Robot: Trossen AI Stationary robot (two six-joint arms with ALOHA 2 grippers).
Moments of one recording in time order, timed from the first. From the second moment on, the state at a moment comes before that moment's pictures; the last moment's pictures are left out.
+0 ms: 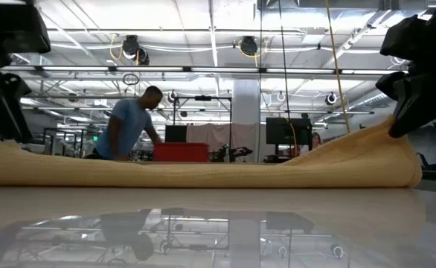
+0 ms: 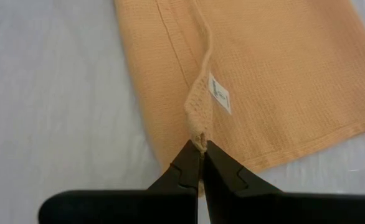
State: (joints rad) left arm -0.80 1.32 0.62 -0.52 -0.53 -1.12; right arm 0.56 1.06 0.52 -0.53 0.48 0.51
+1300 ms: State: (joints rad) left arm -0.84 1.32 0.48 -0.25 -0.53 -1.25; right arm 0.56 1.06 0.52 -0.53 0.47 0.49
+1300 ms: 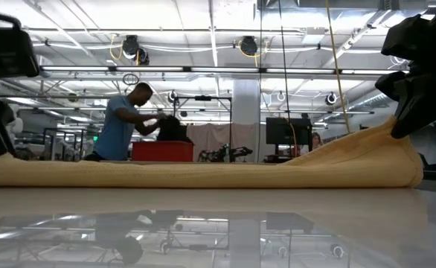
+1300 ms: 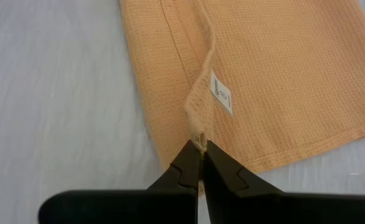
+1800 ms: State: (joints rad) left arm -0.84 1.32 0.48 -0.18 -0.45 -1.12; right arm 0.56 1.06 0.52 -0.53 0.47 0.48
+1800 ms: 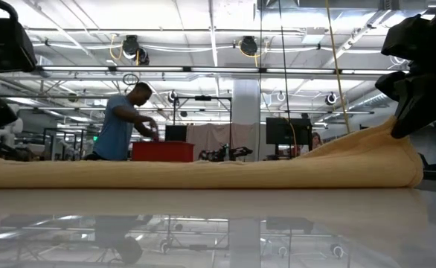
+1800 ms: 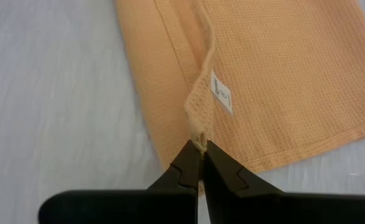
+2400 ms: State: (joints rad) left arm -0.82 1.22 0.52 -0.52 -0.54 -1.11; right arm 0.56 1.06 0.52 -0.53 0.46 0.48
